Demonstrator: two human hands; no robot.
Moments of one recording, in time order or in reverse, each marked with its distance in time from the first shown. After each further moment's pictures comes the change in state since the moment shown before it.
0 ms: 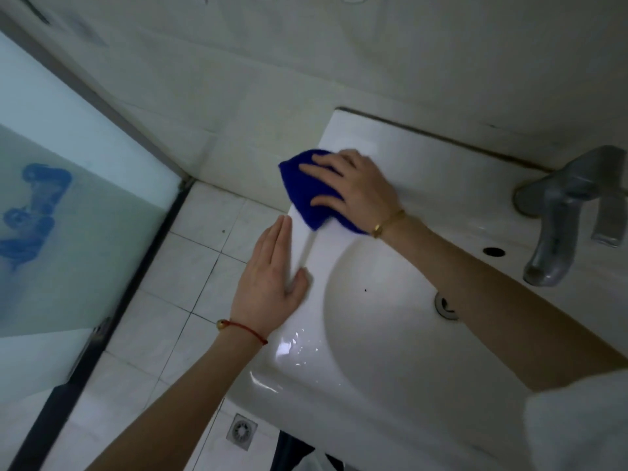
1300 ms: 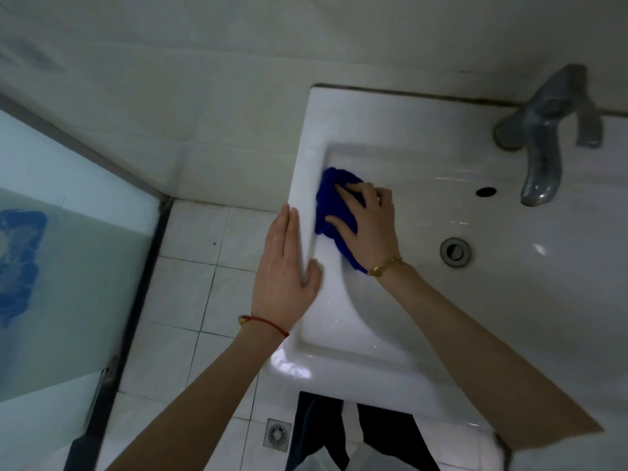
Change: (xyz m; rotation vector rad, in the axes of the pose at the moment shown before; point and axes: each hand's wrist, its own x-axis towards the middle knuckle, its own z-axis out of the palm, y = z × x) left_hand -0.020 -0.016 -0.004 -0.083 -0.010 0.142; right_hand -0.087 -0.091 0.031 0.137 0.164 0.661
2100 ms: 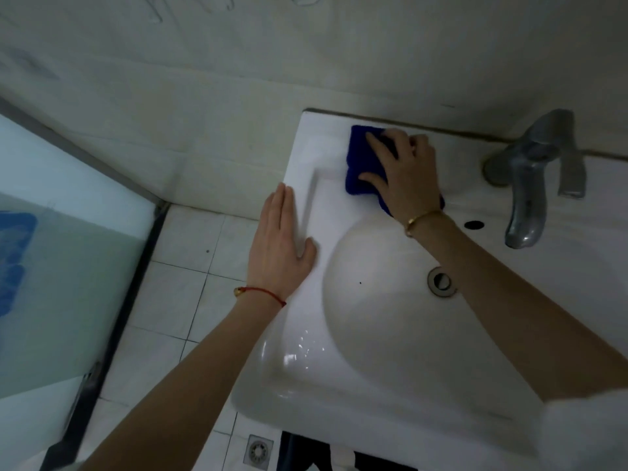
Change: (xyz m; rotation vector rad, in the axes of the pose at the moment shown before) left_hand 0.077 0.011 0.011 0.113 0.021 -0.034; right_hand 0.106 0.069 -0.068 -0.372 0.094 -0.200
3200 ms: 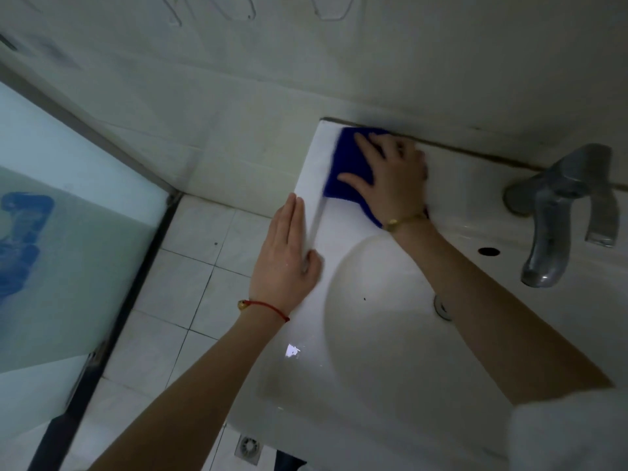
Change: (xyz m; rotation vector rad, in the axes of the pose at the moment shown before) left_hand 0.004 0.003 0.004 -0.058 0.027 -0.014; right_hand 0.038 -0.027 0.024 0.068 -0.030 0.035
